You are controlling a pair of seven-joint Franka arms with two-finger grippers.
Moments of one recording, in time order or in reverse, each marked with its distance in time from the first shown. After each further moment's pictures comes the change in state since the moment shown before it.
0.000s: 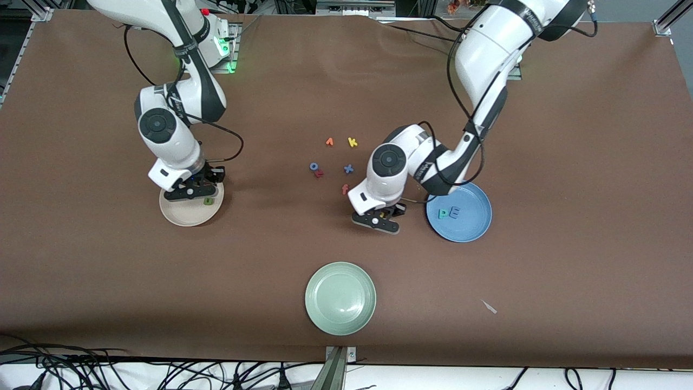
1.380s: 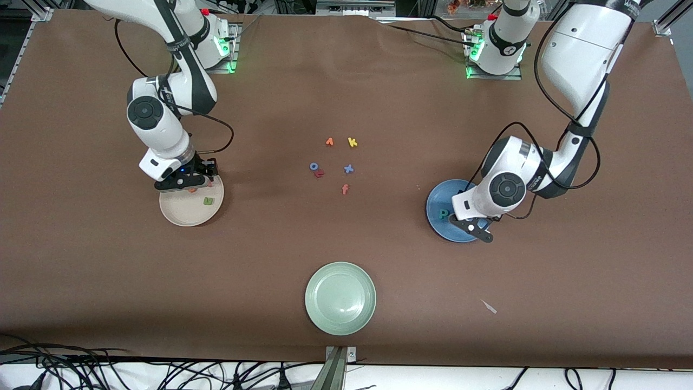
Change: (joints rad) left arm 0.372 -0.205 0.000 -0.421 0.019 0.041 0.509; right arm 0.007 -0.046 -0.018 -0.052 0.004 0.051 0.004
